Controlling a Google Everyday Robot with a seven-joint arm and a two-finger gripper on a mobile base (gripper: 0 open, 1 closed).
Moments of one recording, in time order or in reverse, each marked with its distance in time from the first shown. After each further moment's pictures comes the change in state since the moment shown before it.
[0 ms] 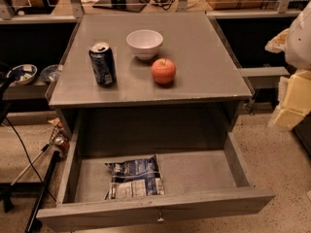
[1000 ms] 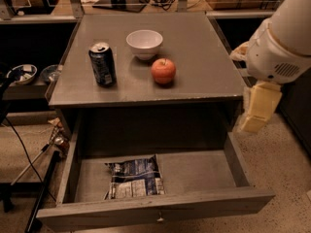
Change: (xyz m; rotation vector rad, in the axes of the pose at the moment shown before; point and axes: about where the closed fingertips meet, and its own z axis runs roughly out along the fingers) arm -0.045 0.004 0.041 -0.031 -0.057 -0.132
